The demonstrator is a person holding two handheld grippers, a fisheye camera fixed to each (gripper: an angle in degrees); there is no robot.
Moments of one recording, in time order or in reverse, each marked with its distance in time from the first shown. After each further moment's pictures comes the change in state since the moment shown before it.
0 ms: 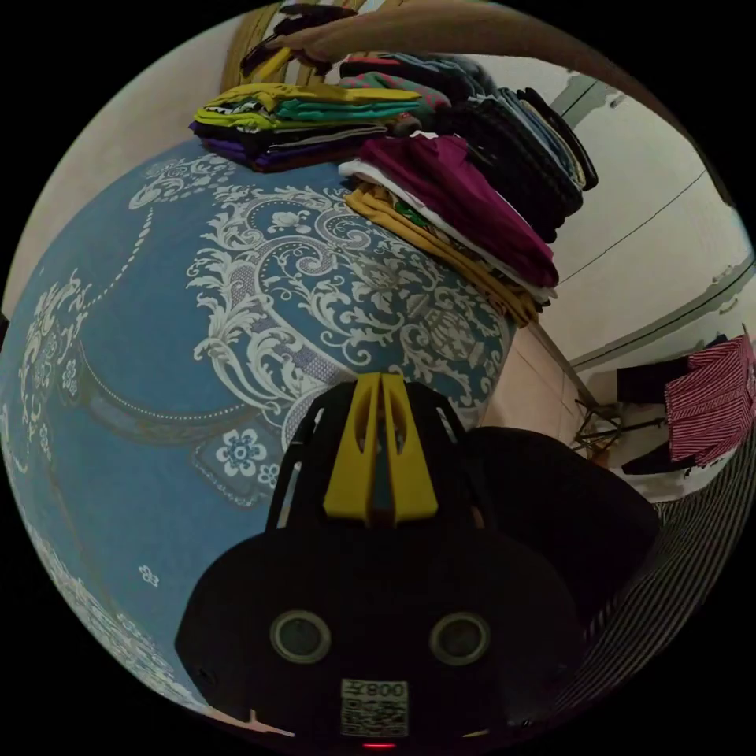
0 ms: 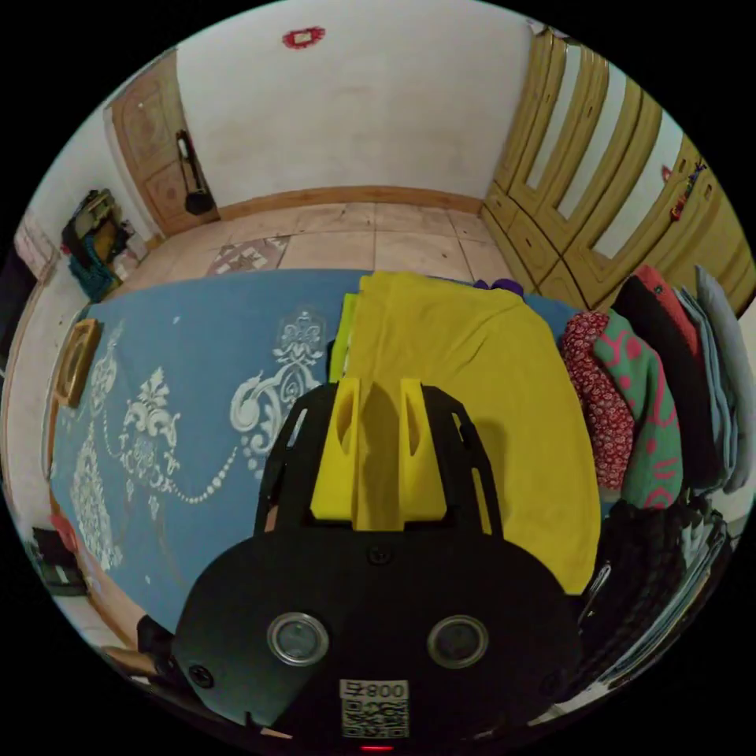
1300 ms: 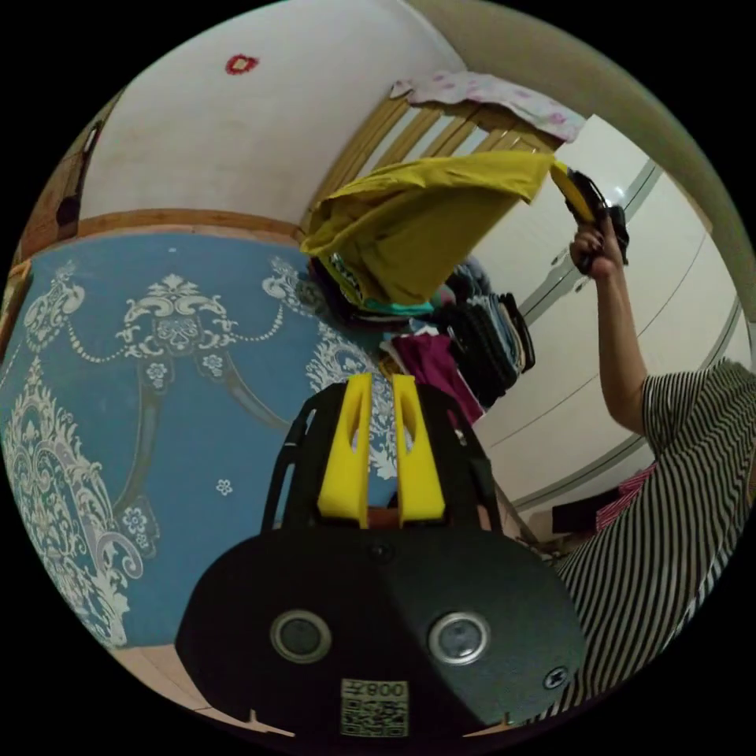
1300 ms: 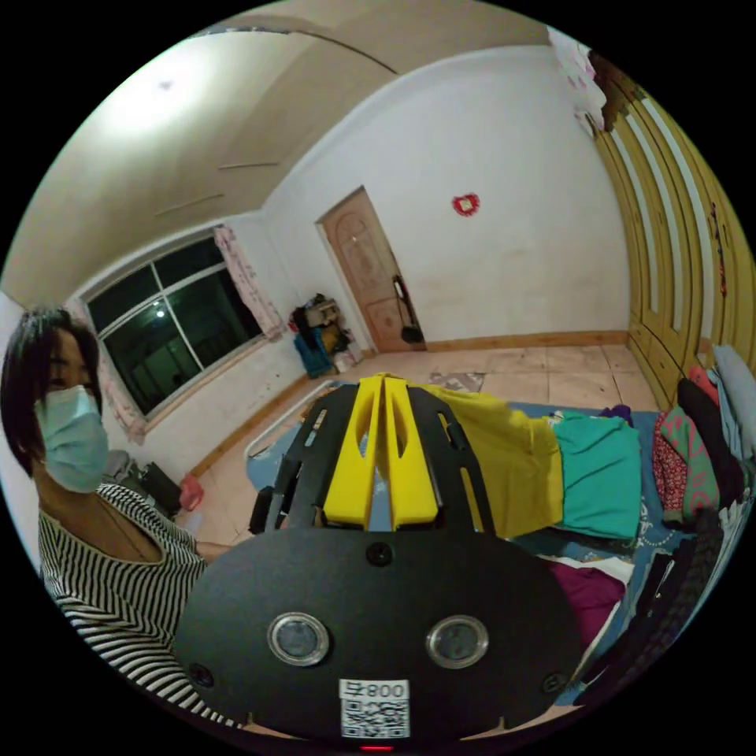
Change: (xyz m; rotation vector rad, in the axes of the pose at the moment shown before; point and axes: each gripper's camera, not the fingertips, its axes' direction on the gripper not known) left arm 0.187 -0.251 -0.440 0.558 0.121 -0.301; right arm -0.224 0.508 -0.358 0.548 -0.742 -0.194
